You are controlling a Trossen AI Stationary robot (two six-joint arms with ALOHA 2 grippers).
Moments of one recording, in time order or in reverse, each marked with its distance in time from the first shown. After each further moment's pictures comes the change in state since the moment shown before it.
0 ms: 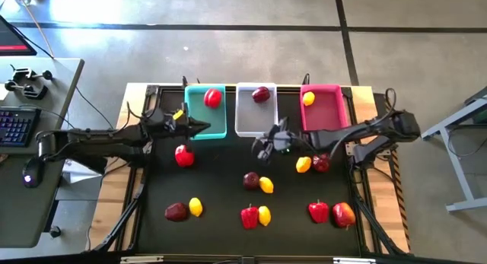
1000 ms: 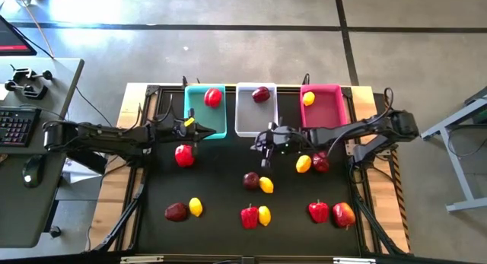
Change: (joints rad) left arm -0.090 0.163 0.000 0.062 -0.089 0.105; right arm -0.057 0.021 -0.015 0.087 -0.344 -0.209
